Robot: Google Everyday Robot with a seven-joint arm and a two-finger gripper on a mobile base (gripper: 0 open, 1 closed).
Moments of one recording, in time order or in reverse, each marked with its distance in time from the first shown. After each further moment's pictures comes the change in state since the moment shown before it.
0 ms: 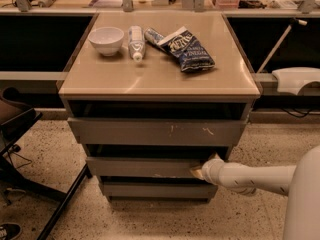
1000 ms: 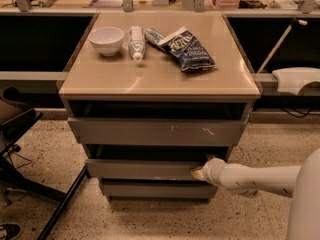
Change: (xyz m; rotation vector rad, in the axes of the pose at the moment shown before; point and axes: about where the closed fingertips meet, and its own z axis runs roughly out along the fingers) arm 0.000 0.004 -0.014 0.007 0.007 -0.002
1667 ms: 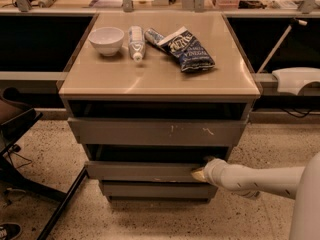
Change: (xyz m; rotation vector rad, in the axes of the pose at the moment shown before) arm 0.002 0.002 -0.006 0.001 0.003 0.000
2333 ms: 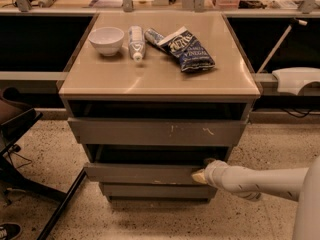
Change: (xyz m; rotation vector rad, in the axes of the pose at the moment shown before) arm 0.002 0.001 -0.007 0.003 0.003 0.001
